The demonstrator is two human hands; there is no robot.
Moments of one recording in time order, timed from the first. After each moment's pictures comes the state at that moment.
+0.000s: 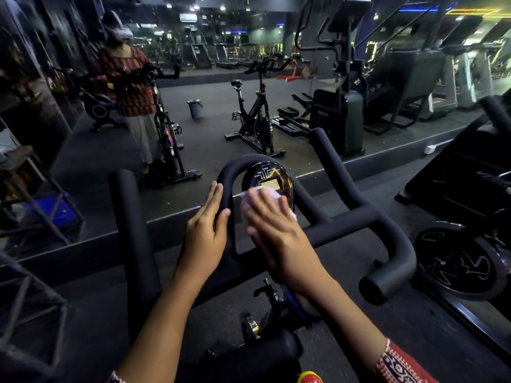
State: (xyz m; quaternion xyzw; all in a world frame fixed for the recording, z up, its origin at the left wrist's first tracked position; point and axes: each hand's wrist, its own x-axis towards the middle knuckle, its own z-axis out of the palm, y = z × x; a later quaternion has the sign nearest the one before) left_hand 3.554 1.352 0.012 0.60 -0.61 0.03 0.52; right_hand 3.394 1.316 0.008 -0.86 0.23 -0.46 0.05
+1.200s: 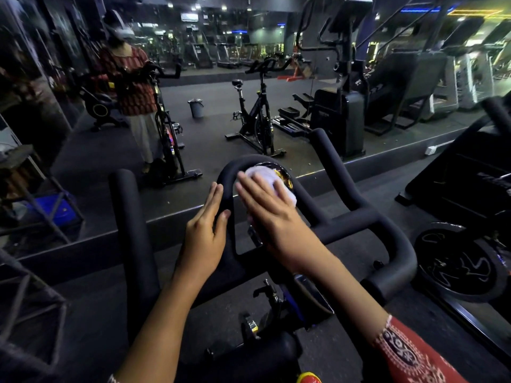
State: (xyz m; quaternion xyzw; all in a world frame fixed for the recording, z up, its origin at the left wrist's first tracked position) left_hand 3.554 1.356 0.014 0.60 -0.61 0.03 0.51; right_hand 3.397 1.299 0.028 -0.91 0.22 -0.35 0.00
